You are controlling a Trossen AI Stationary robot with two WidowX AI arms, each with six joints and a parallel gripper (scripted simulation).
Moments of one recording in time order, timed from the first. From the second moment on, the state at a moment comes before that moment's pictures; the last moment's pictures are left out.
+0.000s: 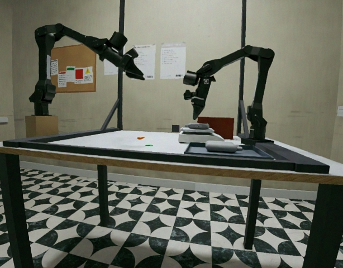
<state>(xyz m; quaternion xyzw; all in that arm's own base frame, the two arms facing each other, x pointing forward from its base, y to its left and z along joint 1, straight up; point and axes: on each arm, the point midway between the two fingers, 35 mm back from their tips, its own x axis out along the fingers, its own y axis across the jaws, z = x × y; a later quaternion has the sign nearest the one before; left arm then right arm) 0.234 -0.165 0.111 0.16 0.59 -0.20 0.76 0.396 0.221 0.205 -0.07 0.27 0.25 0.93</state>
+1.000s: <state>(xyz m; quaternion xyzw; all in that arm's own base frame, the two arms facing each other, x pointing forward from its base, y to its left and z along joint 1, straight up) 0.245 -0.172 0.099 0.18 0.68 -0.18 0.68 0.396 0.221 0.205 -0.07 0.27 0.25 0.93</state>
